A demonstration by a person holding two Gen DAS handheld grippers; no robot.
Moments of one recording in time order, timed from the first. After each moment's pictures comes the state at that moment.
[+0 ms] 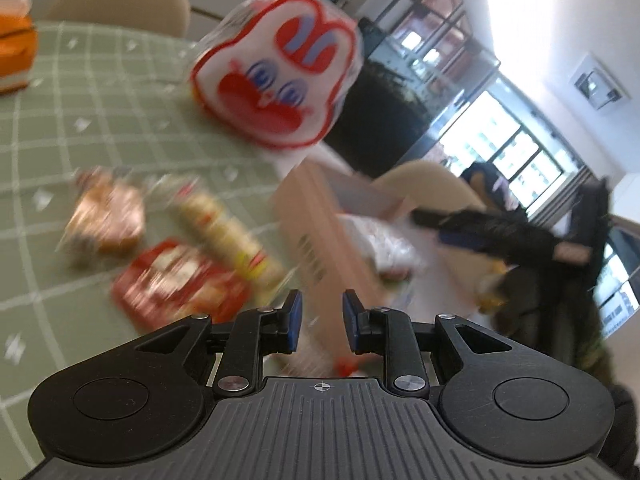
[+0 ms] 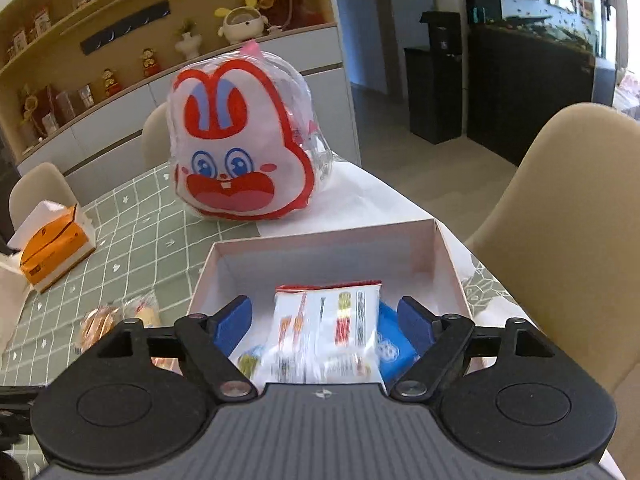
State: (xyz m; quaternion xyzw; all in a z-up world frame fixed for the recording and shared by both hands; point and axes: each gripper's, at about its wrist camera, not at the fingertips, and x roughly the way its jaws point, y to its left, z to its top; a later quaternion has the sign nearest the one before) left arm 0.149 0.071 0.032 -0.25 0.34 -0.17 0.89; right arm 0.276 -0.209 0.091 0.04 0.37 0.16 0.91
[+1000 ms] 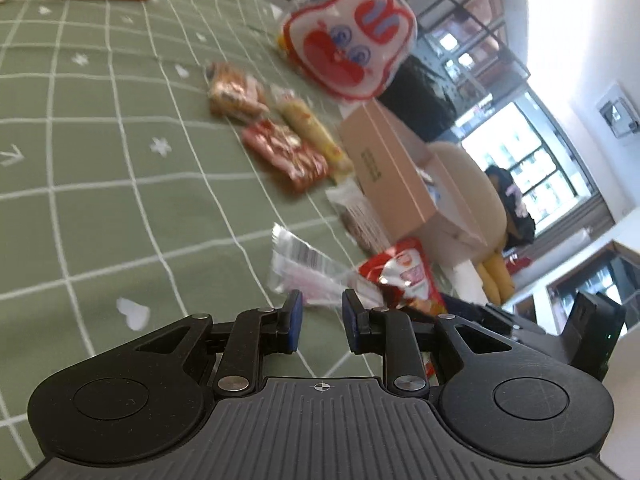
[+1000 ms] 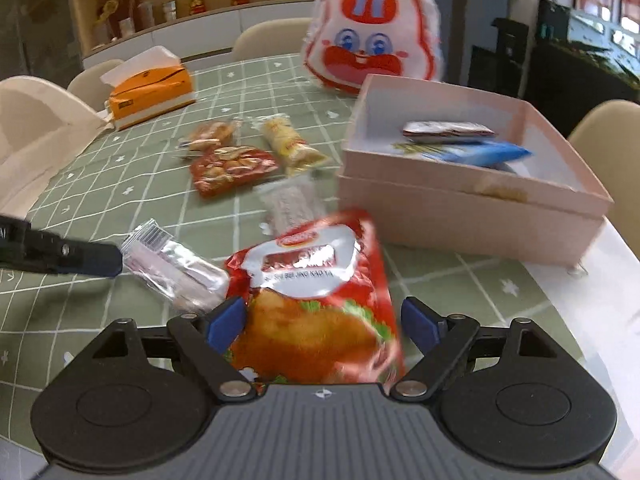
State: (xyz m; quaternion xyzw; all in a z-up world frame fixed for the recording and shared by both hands) left arm 0.043 0.111 -0.007 -0.31 0.38 -0.15 0.86; right arm 0.101 -0.154 0.028 -0.05 0.38 0.23 0.89
